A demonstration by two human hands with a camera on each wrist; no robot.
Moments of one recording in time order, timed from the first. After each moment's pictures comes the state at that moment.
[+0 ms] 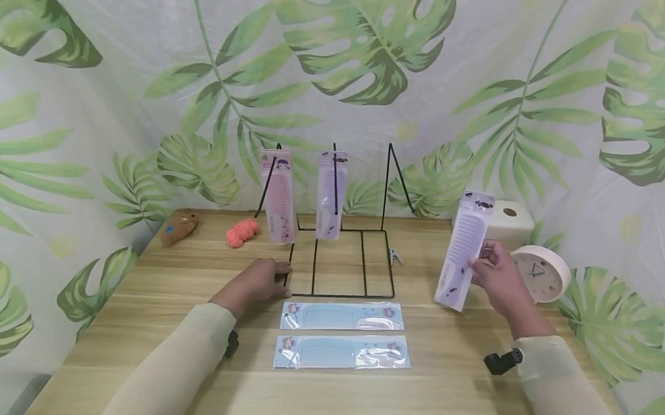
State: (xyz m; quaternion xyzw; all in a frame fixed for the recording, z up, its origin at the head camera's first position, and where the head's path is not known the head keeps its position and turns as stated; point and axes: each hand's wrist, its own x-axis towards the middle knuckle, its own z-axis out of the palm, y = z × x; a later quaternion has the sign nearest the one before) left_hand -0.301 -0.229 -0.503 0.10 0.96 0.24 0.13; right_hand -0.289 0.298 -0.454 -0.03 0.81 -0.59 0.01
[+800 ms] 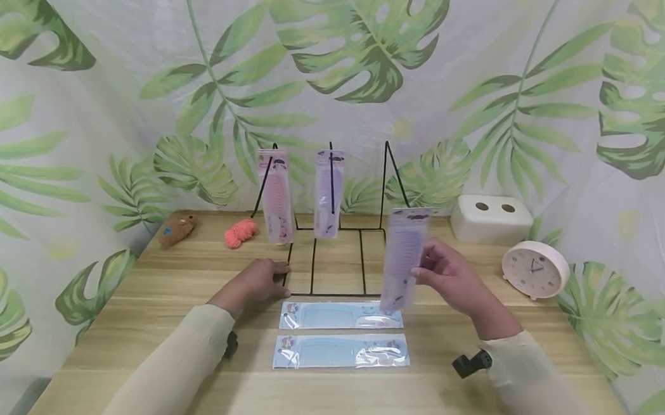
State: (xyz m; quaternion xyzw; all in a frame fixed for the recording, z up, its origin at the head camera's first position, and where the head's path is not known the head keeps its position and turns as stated) left_hand -0.302 -0.228 -0.503 0.10 0.96 0.23 0.13; right_hand -0.256 0.214 -0.422 -0.30 0.75 -0.59 0.03
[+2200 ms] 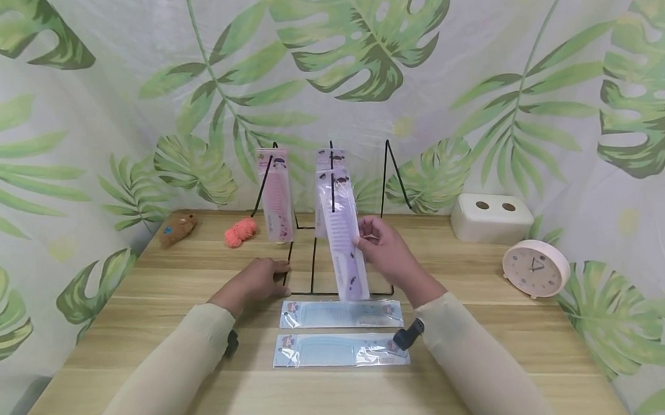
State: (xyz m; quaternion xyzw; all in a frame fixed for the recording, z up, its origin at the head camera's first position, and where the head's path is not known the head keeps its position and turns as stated) left_hand -0.301 -0.227 -0.503 0.10 0.96 0.23 0.13; right_hand -0.305 0.099 -0.418 -0.15 0.76 -0.62 0.09
